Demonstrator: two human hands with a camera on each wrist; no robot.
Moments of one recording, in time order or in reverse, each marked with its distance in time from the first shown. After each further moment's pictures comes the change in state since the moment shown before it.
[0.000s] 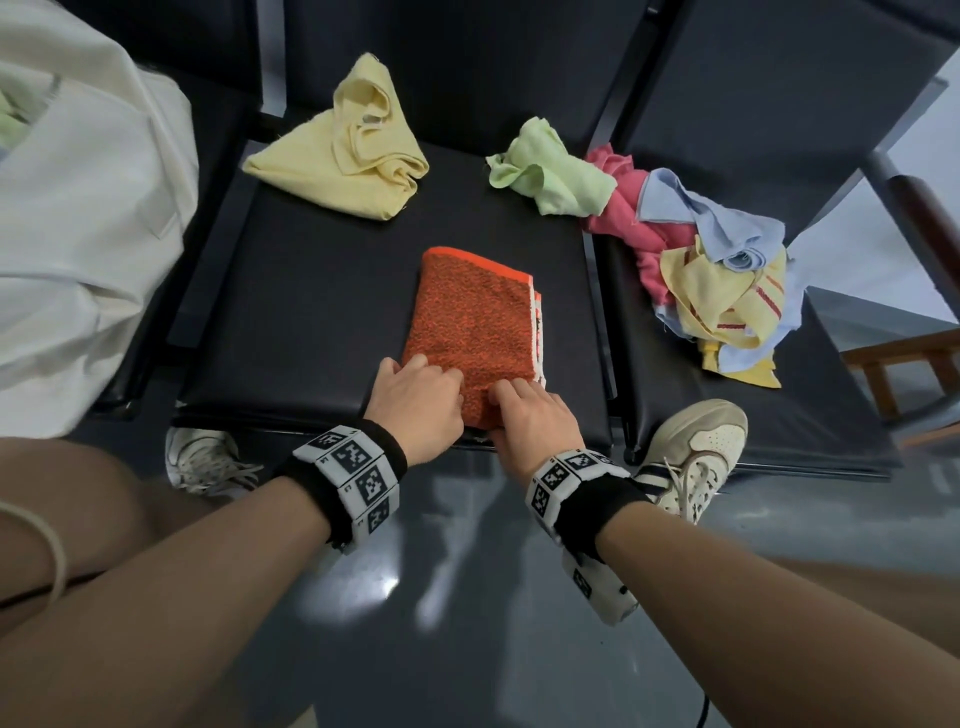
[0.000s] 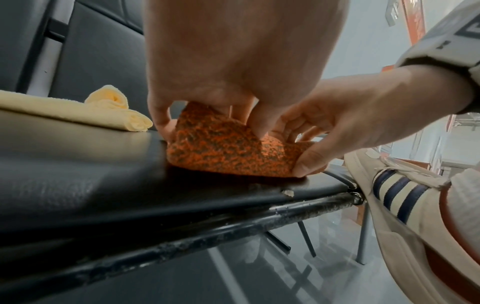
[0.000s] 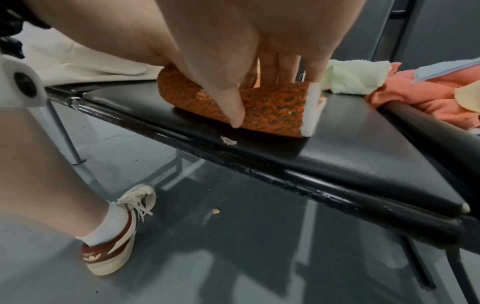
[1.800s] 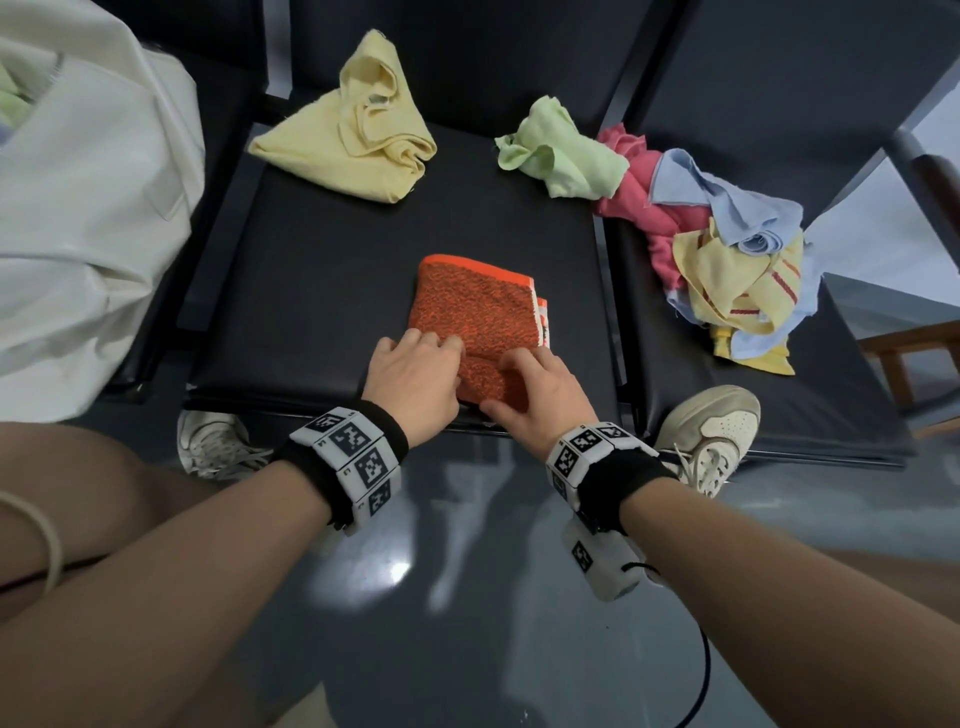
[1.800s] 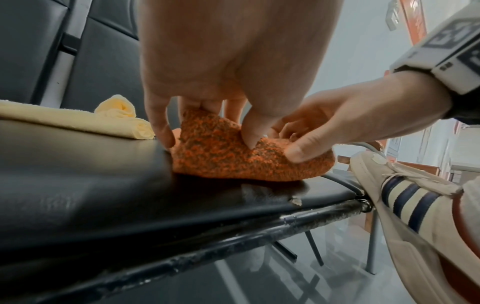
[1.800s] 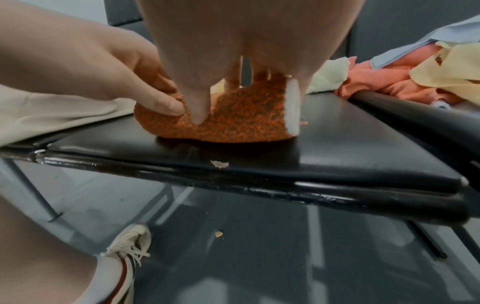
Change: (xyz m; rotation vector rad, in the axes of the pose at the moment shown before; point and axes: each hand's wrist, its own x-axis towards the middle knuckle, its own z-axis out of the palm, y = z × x) left_hand -0.002 -0.006 -0.006 0.023 0.052 -0.055; right_hand 0.008 0.012 -0.003 0.307 -0.008 0.089
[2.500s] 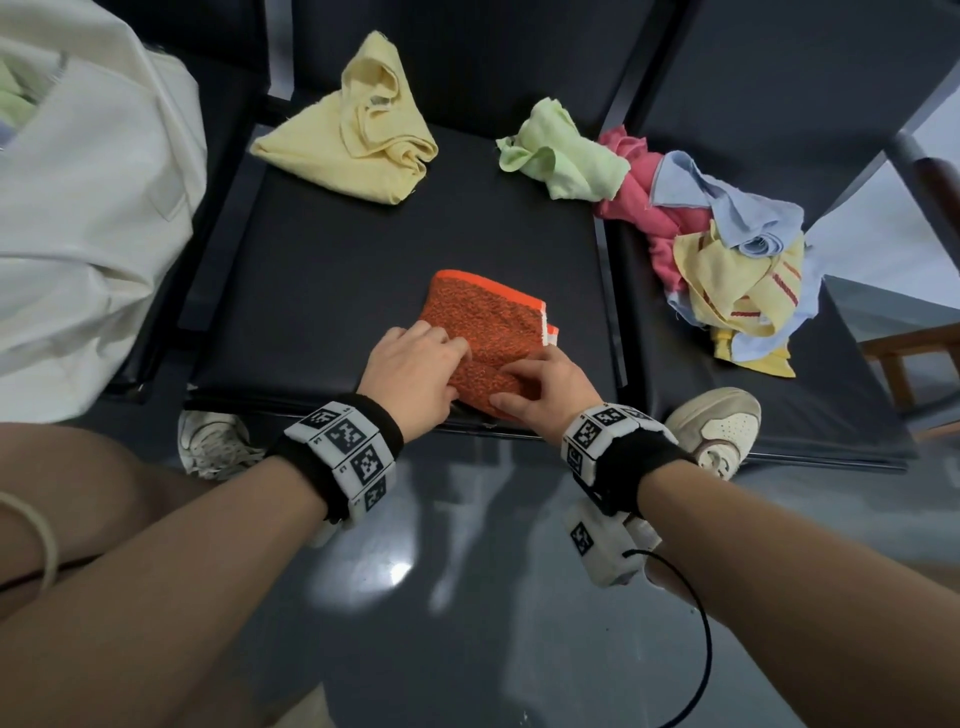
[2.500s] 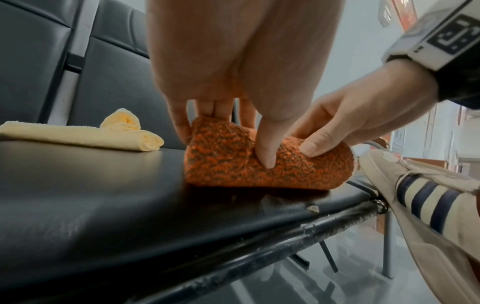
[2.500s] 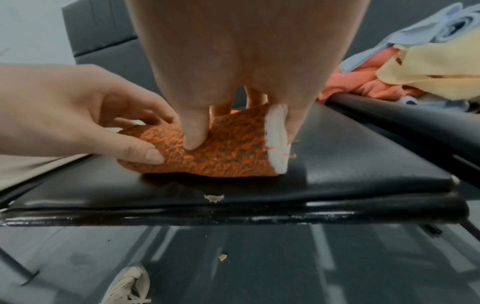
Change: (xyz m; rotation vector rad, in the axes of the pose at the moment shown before) left_hand 0.002 -0.007 -0.008 -0.013 -0.010 0.108; right_hand 0.009 0.001 -0.019 0.102 -0.128 0.078
